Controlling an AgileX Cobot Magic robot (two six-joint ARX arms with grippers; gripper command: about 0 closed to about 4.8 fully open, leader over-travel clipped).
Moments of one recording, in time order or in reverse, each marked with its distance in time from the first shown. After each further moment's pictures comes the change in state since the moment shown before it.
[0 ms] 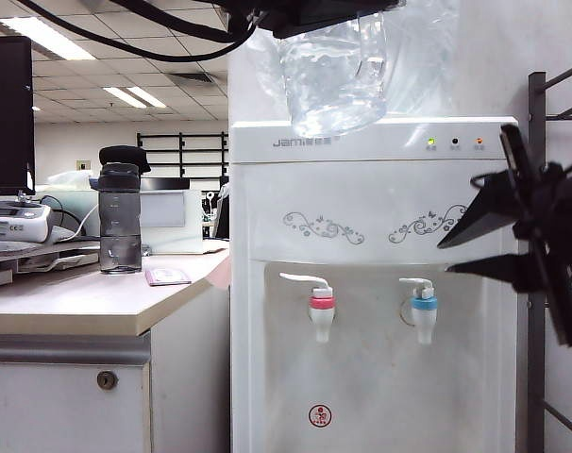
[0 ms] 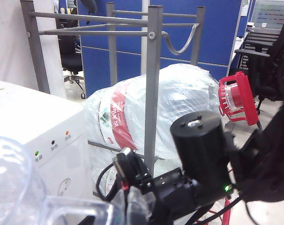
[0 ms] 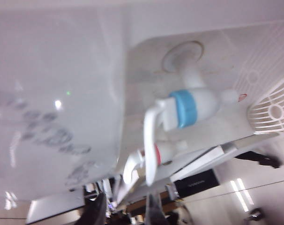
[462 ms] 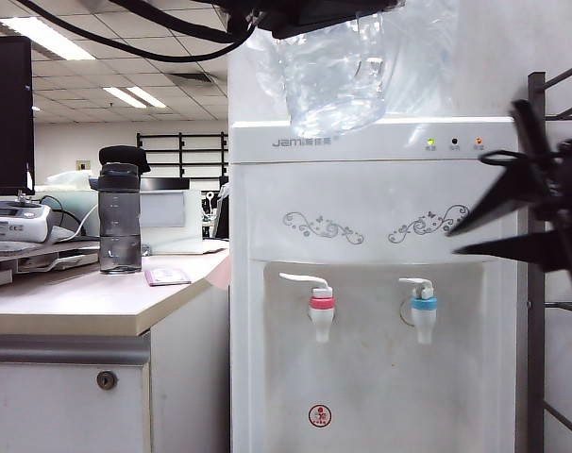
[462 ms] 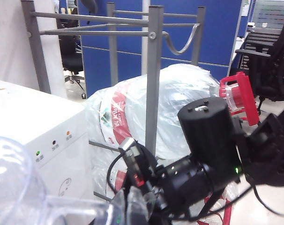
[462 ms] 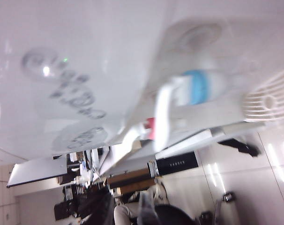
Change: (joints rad) left arm 0.000 0.000 0.000 0.000 0.000 0.000; right arm -0.059 -0.130 0.000 -0.166 -0.145 -0.167
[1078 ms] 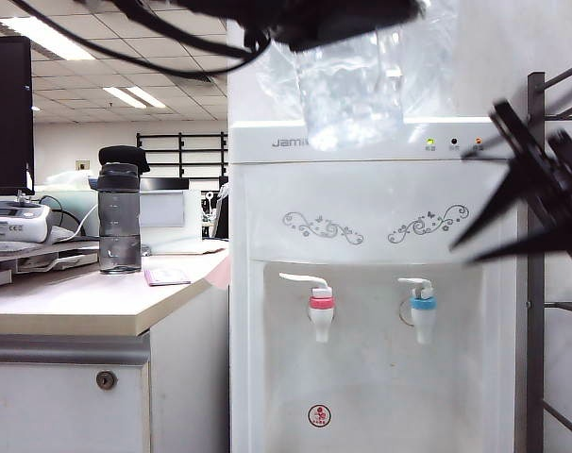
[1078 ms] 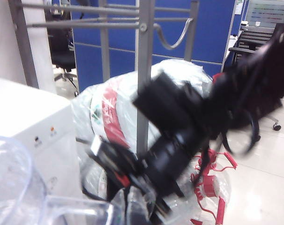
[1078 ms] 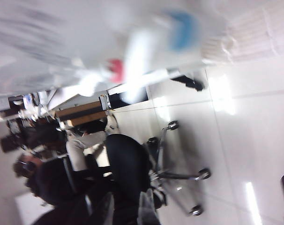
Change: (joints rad) left arm -0.022 0.043 0.000 0.039 0.000 -0.006; right arm -0.088 -0.001 0.273 -0.737 -0.282 -0.416
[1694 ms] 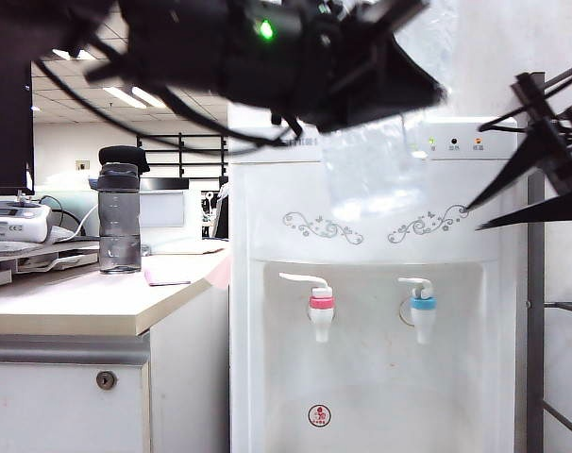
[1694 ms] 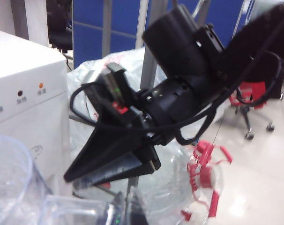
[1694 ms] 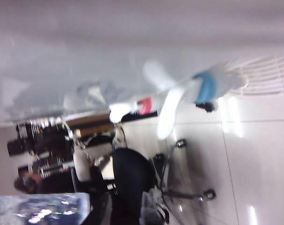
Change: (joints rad) left arm 0.000 0.196 0.000 0.153 -0.003 -0.079; right arm -0.086 0.000 0.098 -0.047 -0.054 -0.077
